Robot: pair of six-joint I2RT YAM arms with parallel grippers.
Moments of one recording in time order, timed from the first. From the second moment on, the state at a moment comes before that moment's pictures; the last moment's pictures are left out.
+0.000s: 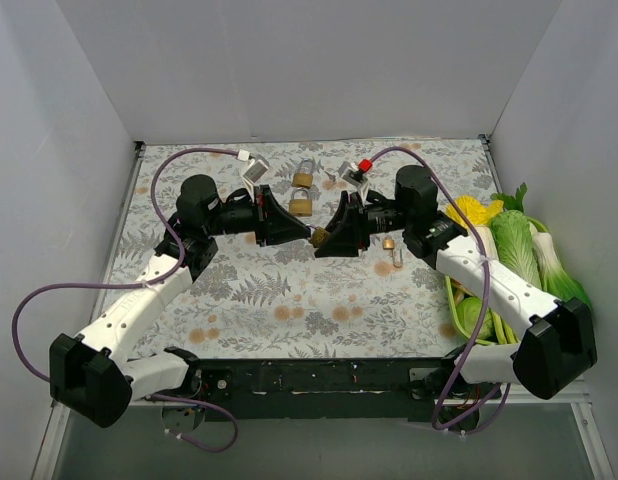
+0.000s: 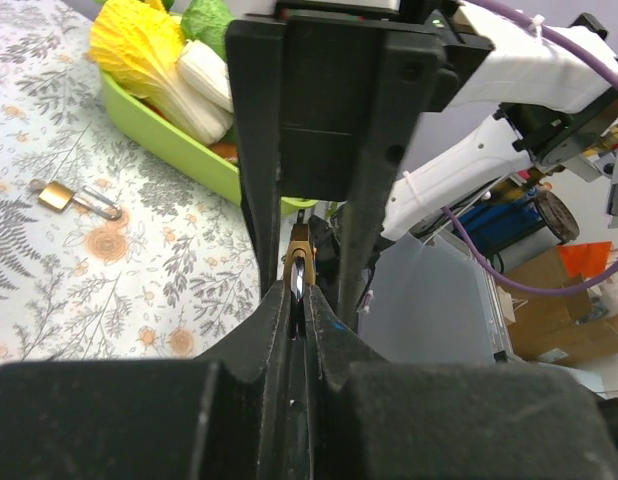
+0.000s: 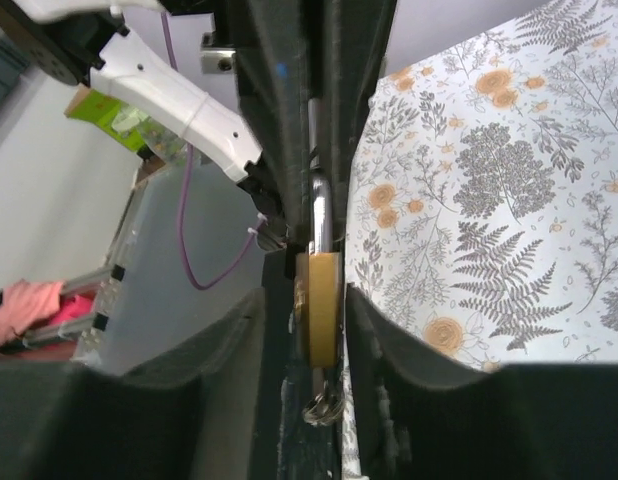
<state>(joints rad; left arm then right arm) -0.46 1.15 0.96 0.20 1.00 -0.59 0.59 1.29 1.02 0.17 -1.14 0.44</state>
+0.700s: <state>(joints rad) -0.38 1.10 0.96 0.09 1.11 -0.47 0.52 1.32 1.22 -0.43 -1.16 -0.01</state>
